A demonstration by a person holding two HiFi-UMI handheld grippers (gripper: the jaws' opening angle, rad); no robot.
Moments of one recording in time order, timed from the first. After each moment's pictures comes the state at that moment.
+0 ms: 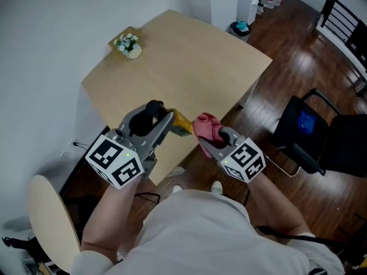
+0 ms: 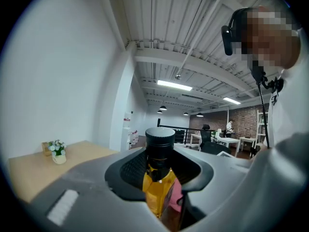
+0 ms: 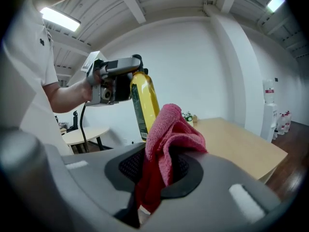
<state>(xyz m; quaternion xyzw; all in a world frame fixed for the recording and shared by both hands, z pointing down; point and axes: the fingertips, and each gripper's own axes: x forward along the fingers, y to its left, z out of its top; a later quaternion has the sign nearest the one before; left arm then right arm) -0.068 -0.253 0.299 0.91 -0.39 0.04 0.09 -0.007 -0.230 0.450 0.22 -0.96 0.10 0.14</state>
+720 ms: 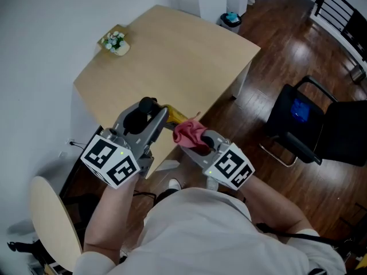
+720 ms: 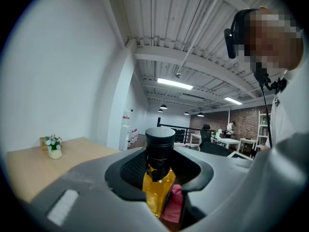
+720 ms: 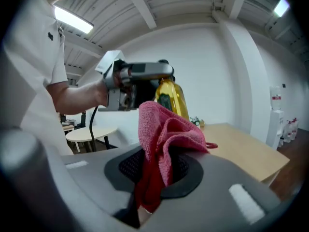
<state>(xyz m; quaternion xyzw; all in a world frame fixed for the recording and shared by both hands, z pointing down) -0.022 -0.242 0.306 0.91 -0.40 0.04 0.11 -0.002 -0.178 0.432 0.18 -0.97 0.07 0.12</state>
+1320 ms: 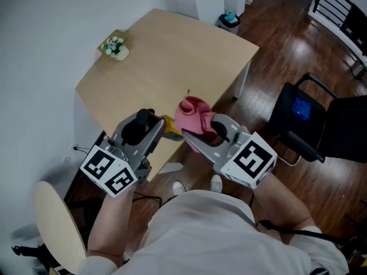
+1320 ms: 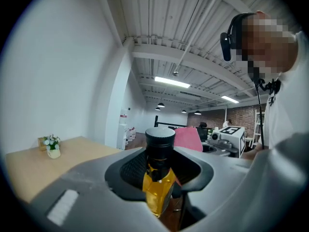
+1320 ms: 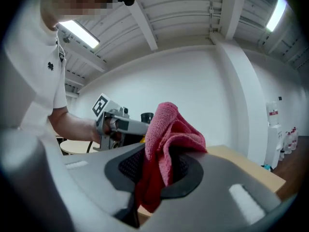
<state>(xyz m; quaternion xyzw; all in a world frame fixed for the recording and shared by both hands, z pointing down) -0.021 -0.225 0.309 0.92 -0.38 0.06 0.11 0.029 -0.197 0.325 0.19 -0.98 0.00 0.03</state>
